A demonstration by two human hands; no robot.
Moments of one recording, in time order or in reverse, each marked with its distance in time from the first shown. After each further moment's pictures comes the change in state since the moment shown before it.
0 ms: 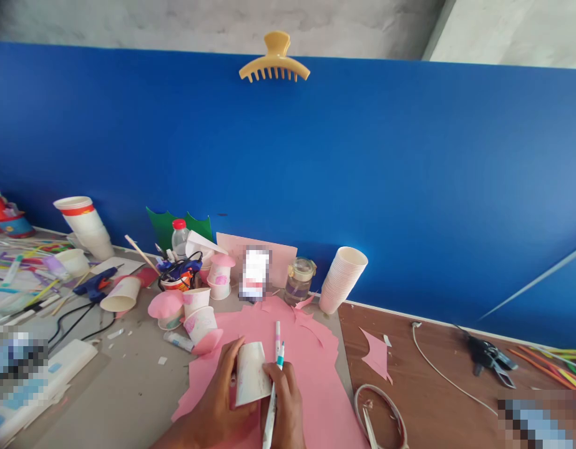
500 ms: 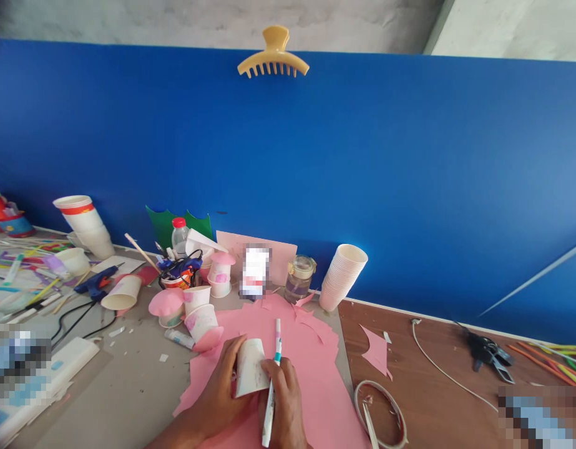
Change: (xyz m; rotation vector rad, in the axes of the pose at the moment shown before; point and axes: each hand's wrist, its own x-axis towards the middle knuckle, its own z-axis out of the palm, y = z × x) left_hand 0.005 -0.002 0.002 0.052 0.082 0.003; right_hand 0.003 -0.009 -0.003 -0.118 -0.064 -0.053
